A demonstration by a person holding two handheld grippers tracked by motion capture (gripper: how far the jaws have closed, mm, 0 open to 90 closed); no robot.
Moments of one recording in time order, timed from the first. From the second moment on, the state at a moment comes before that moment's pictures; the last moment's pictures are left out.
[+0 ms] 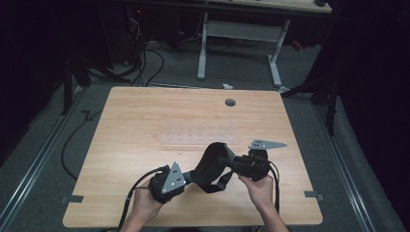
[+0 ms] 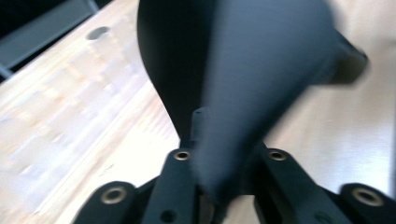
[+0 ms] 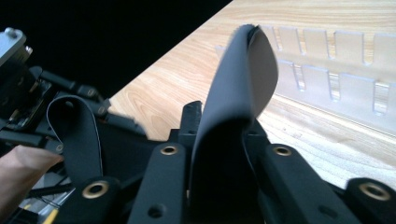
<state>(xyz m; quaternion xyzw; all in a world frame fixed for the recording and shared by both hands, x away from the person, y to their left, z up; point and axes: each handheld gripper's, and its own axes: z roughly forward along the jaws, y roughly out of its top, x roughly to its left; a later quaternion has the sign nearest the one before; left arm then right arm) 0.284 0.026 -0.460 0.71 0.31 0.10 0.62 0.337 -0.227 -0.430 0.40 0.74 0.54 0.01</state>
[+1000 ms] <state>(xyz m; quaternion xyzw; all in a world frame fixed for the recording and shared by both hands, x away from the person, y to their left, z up) 0.308 0.075 -0.438 0.62 0.41 0.06 0.66 0.345 -0.303 -0.524 0.55 0.73 0.33 0.23</state>
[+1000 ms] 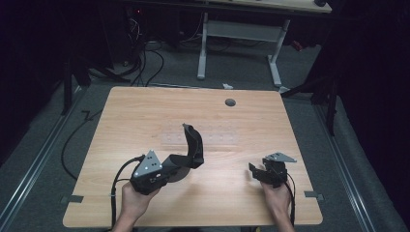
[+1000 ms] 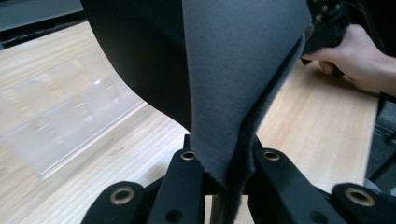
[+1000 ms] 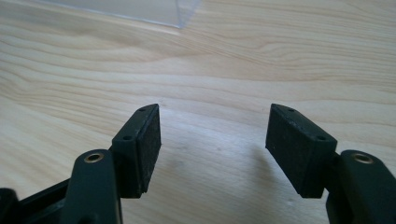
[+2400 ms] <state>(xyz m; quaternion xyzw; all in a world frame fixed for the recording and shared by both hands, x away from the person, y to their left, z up) 0.410 0.099 -0.401 0.53 0.46 0.14 0.69 0.346 -0.301 -0.531 0.55 0.73 0.31 0.24</state>
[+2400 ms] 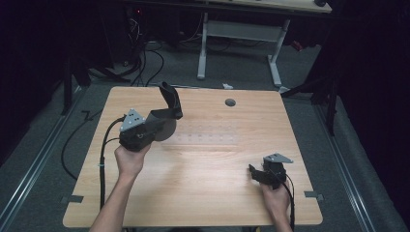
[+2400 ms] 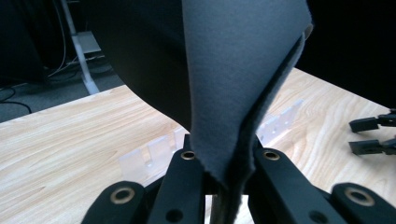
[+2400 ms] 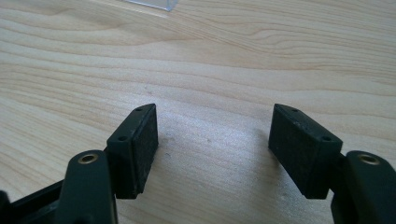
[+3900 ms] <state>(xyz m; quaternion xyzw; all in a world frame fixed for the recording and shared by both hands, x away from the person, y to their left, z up) 0.451 0.084 -0.437 0.53 0.51 0.21 0.65 0.346 -0.301 -0.531 0.55 0.74 0.31 0.24</state>
